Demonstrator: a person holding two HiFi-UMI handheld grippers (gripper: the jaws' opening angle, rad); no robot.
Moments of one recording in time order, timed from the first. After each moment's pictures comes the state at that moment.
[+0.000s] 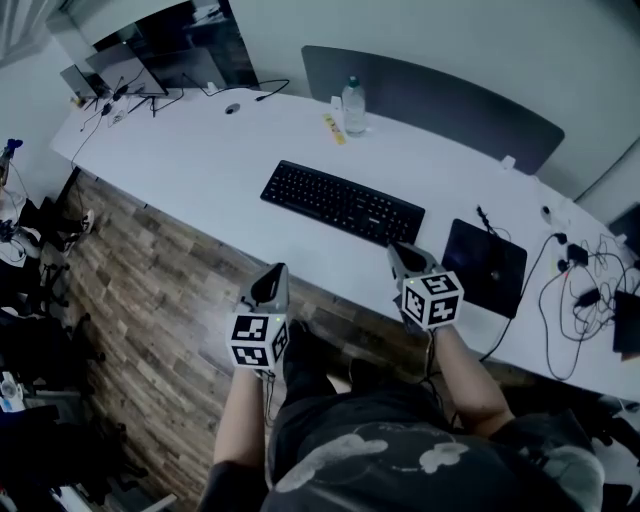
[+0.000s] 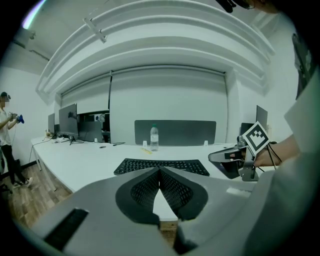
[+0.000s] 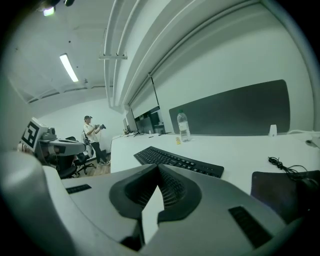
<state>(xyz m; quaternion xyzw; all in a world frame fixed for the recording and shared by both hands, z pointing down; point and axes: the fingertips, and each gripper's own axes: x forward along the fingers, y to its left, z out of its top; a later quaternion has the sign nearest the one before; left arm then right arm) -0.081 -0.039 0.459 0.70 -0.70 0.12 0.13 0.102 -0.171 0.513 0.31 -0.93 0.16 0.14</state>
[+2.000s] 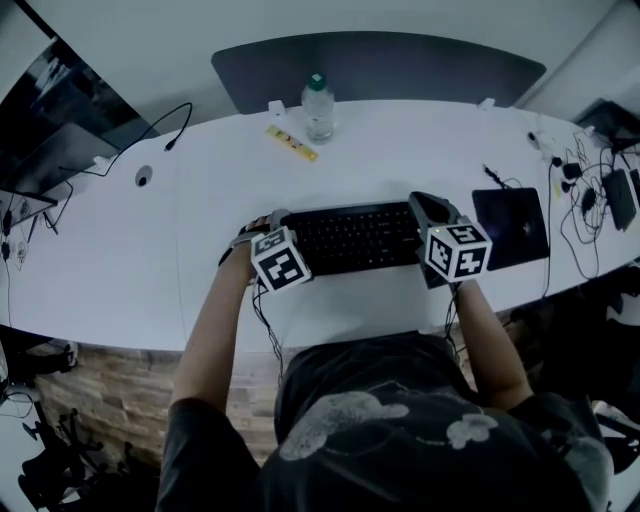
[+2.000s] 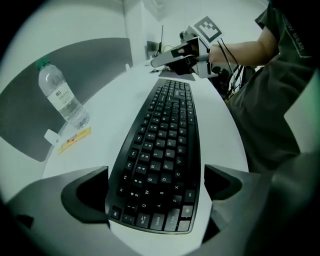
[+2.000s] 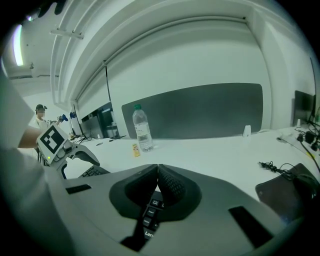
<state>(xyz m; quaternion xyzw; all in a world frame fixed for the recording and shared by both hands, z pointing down) -0.177 -0.276 0.619 0.82 -0.07 0.57 0.04 0.047 -0.340 0.533 0.56 -0.79 0.21 0.16</state>
